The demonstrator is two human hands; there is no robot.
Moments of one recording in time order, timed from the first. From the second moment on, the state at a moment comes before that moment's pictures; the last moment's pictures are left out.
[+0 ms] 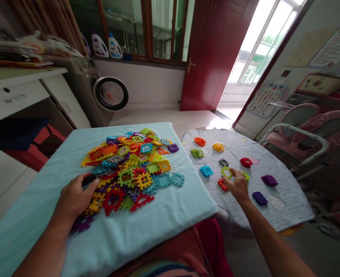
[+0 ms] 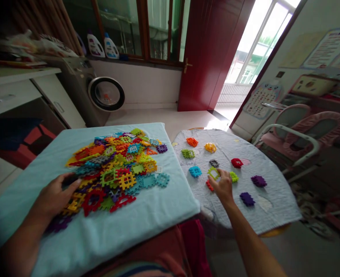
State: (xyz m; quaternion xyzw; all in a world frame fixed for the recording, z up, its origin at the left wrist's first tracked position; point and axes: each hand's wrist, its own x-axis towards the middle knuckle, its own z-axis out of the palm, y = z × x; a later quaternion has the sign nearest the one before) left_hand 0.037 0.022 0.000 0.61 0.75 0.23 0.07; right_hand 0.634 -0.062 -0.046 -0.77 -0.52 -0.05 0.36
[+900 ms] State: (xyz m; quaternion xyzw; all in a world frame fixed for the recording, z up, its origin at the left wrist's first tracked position) left_hand 0.038 0.020 0.000 0.60 0.75 0.25 0.08; right_hand 0.748 -0.048 -0.067 -0.92 -0.35 -0.06 0.16
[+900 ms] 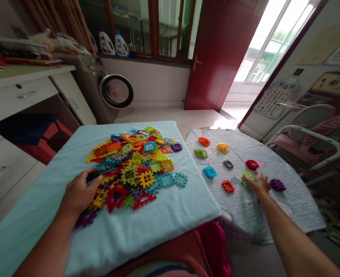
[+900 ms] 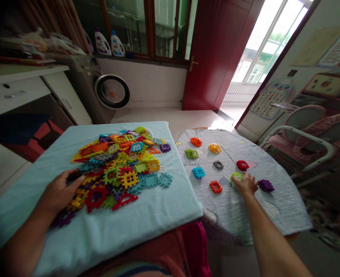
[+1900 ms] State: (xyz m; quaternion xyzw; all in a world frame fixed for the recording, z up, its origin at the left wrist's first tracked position) left_hand 0.052 0.009 0.016 0.54 0.69 0.47 0.11; right_hand 0.375 0.016 0.007 -0.55 -0.78 0.09 0.29
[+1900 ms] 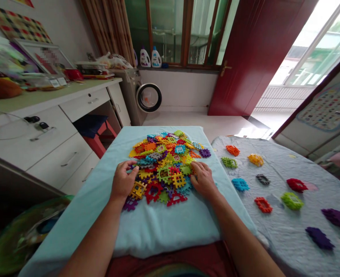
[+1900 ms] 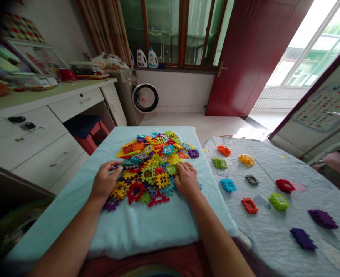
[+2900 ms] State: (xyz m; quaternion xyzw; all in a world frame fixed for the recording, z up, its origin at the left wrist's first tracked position) left_hand 0.049 0.013 0.002 0.57 0.70 0.42 0.08; right_hand 0.376 0.025 -0.003 -0.54 -0.61 0.29 0.49
